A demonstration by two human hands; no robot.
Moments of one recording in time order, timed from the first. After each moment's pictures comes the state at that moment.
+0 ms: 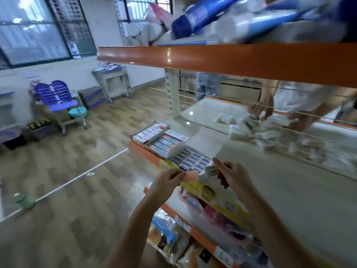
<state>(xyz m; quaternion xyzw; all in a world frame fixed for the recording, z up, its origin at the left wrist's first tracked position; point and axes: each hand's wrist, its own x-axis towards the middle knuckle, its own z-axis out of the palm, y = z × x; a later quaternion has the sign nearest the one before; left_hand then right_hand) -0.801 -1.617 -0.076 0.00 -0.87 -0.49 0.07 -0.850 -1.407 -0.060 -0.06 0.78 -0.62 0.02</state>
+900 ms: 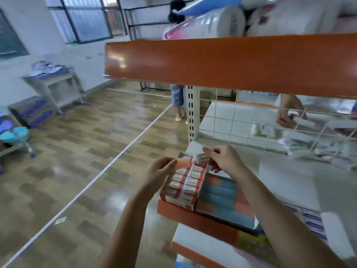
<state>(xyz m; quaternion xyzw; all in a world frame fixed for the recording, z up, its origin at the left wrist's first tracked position) -1.060 -1.869 -0.052 -0.07 -0.82 -0.57 0.01 -1.078 -1.661 -0.043 0.03 0.84 -0.54 0.00</state>
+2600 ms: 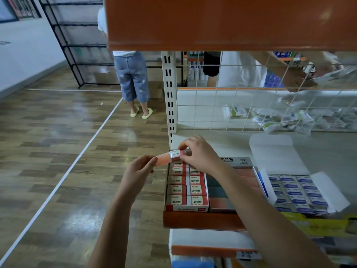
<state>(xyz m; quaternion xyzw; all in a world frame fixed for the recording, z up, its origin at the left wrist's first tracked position) -1.127 -1.924 -0.086 -0.15 -0.79 -0.59 -0.06 -1.105 -1.721 -0.069 -0.02 0.96 -0.24 -0.10</state>
